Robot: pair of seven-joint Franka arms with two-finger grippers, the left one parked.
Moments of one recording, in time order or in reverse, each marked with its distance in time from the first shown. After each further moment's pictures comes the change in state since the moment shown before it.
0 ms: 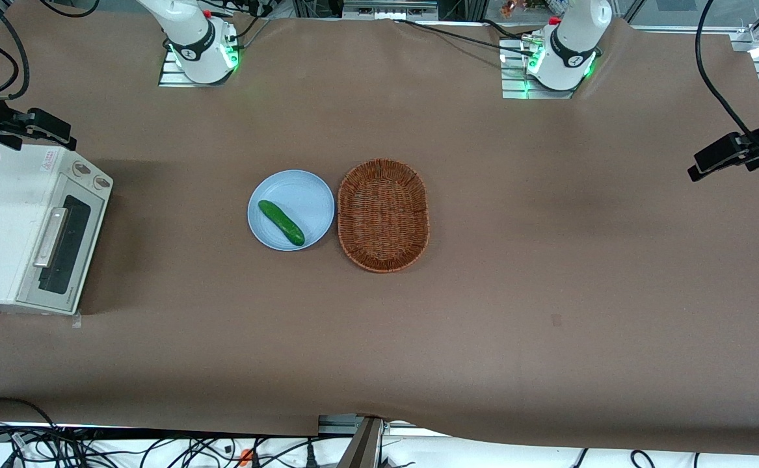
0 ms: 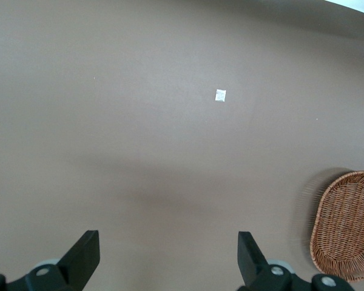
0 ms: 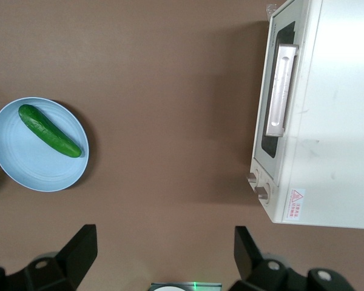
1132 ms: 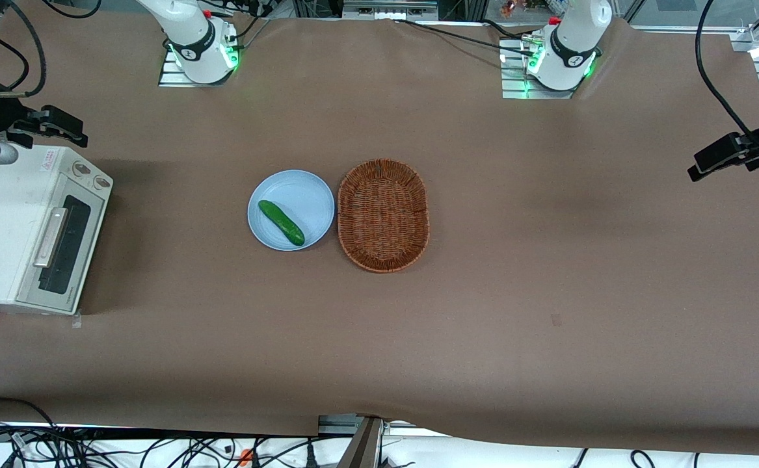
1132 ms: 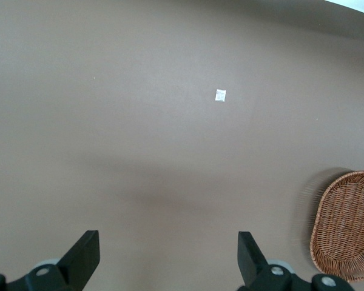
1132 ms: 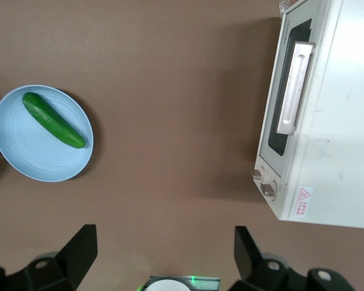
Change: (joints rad) arm 0.010 0.003 0.041 0.002 -0.024 -0.030 0.000
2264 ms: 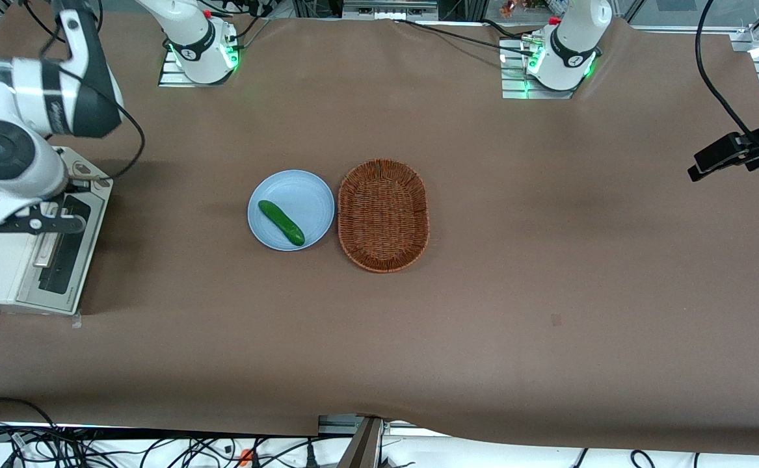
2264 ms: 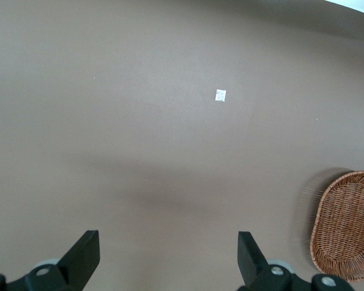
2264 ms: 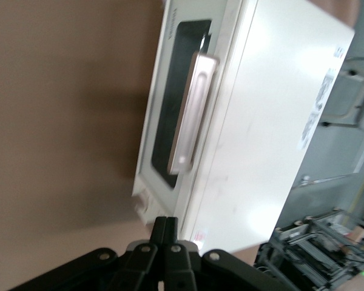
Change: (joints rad) arm 0.072 0.263 0.008 -0.098 -0.581 0.194 0.224
